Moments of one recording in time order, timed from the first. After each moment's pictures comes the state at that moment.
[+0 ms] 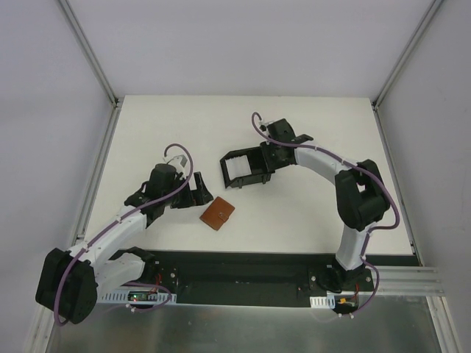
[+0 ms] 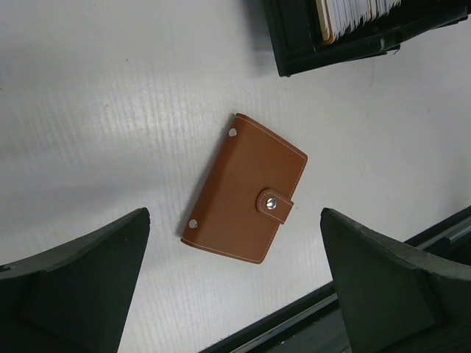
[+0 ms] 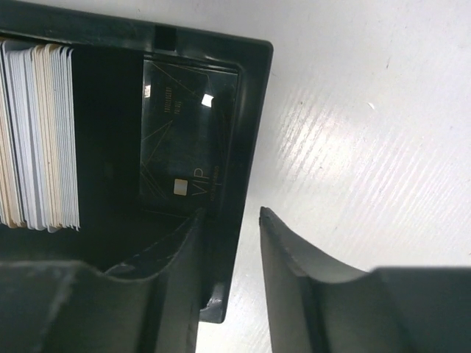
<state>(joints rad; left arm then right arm) -0.41 1.00 0.53 -0.26 0.23 -0.59 0.52 1.86 1.34 -0.49 0.03 0.12</state>
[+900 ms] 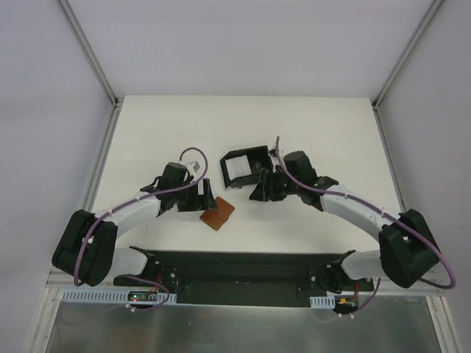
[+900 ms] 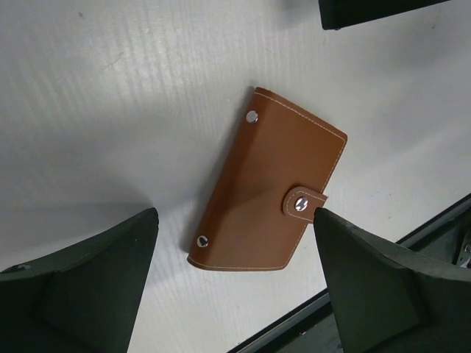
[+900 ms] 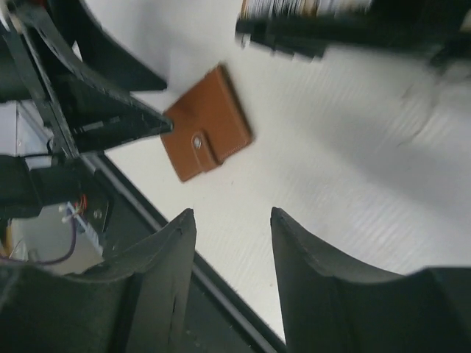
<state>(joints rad) -0.41 1.27 0.53 -0.19 0.34 -0.51 0.58 1.32 0.82 -0.20 -0.40 0.50</state>
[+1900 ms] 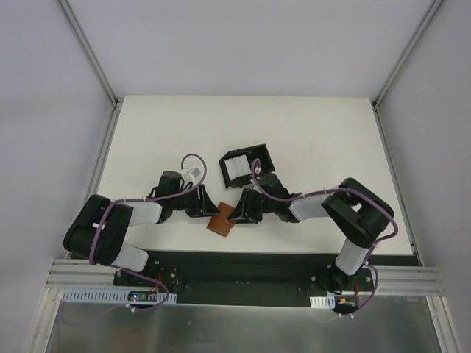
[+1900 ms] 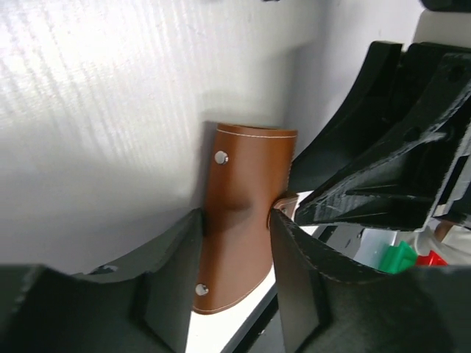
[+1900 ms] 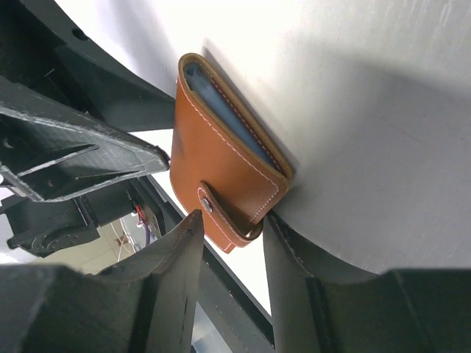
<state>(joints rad) -0.34 1.44 0.37 0.29 0.71 -0.67 0.81 1.74 0.66 0.36 -0.47 1.06</state>
